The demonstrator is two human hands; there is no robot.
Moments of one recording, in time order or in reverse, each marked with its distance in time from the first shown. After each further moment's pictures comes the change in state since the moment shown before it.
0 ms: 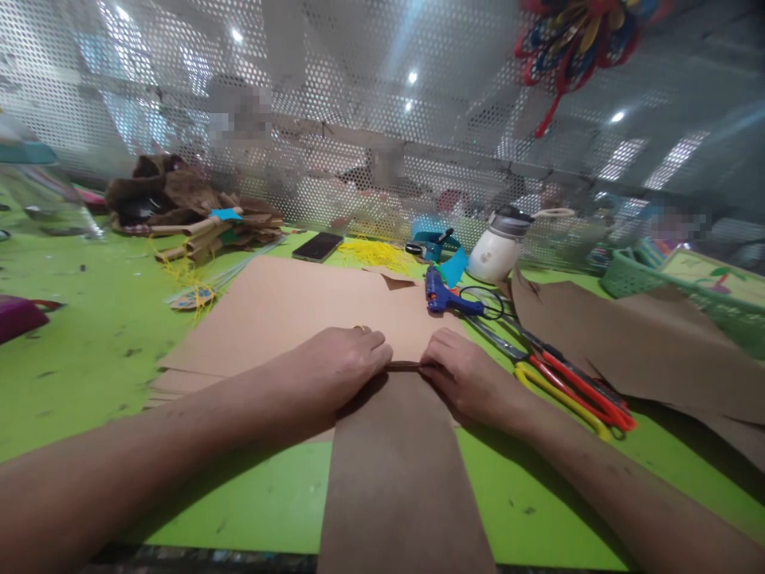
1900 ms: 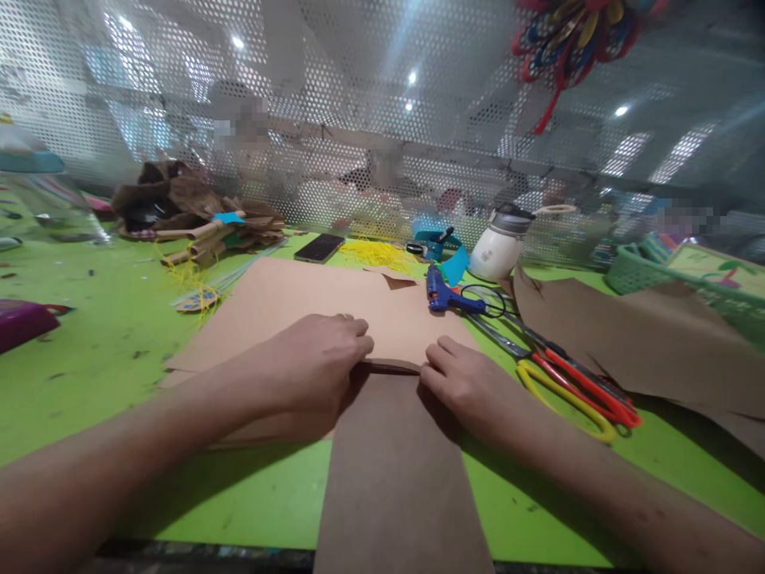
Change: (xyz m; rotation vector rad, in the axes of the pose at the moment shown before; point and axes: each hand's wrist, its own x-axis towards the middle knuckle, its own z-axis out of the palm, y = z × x) left_hand -0.002 -0.001 -0.032 0.039 -0.097 -0.149; right_hand -0.006 -0.021 -0.007 -0.473 -0.095 -0.212
